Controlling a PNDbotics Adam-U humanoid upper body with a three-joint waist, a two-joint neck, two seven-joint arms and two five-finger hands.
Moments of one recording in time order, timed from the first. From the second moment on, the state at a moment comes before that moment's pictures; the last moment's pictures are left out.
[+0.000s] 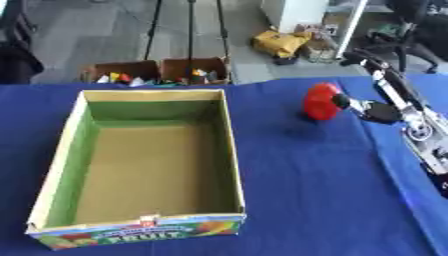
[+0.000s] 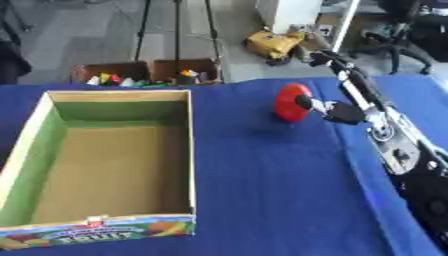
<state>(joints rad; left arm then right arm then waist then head) -0.35 0.20 0.32 -1.98 0.48 -0.45 -0.65 -0.70 -1.15 -0.17 -1.07 0.39 -0.53 -0.17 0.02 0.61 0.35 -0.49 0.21</state>
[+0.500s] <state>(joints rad) -0.35 0.20 0.32 -1.98 0.48 -0.45 -0.66 -0.71 -1.14 -0.15 -1.06 0.42 -0.54 -0.17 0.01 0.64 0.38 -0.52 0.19</state>
